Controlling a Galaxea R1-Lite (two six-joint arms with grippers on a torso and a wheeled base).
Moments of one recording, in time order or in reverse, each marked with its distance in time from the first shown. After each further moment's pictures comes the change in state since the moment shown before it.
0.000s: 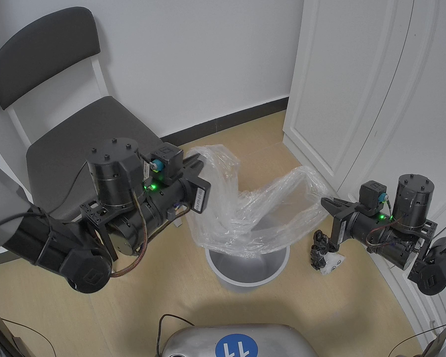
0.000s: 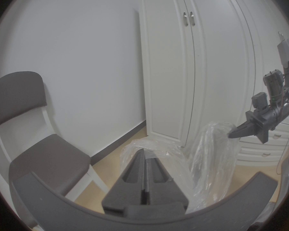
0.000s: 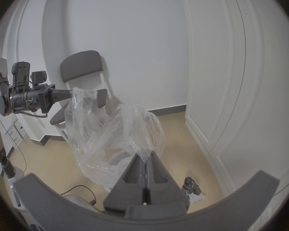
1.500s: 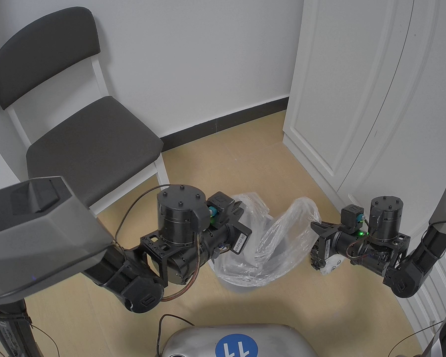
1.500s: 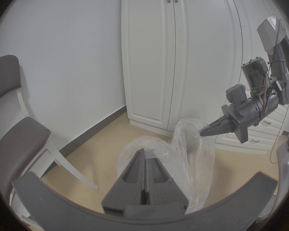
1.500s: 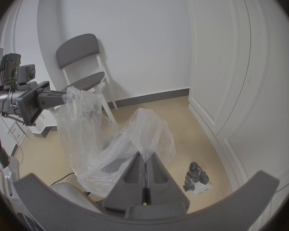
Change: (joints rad) left arm -0.112 0.239 -0.051 -0.023 -0.016 -0.028; right arm -0.082 0.270 0.026 -0.171 0.098 0.003
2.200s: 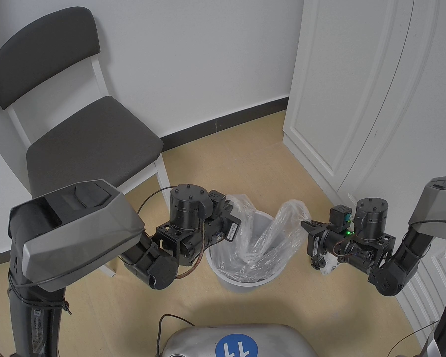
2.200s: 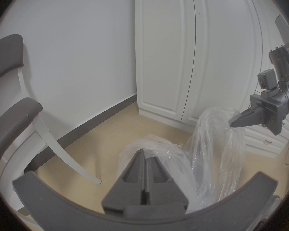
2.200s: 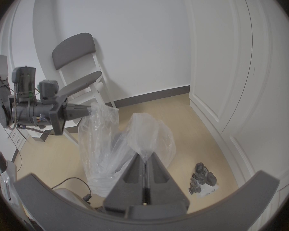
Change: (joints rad) left arm 0.113 0.225 -0.214 0.038 -0.022 -0.044; right arm 0.005 0.121 -0.079 -0.055 -0.002 0.041
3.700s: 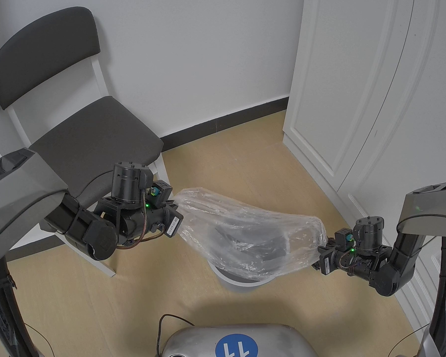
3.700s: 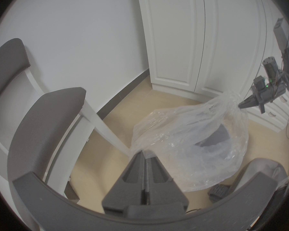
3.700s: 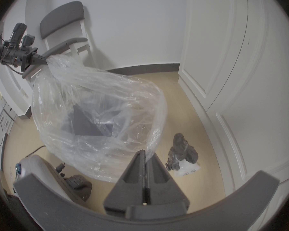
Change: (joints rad) left arm 0.216 -0.249 0.127 0.369 -0.071 0.172; right arm -0.142 0.174 0.022 0.044 0.002 -0.159
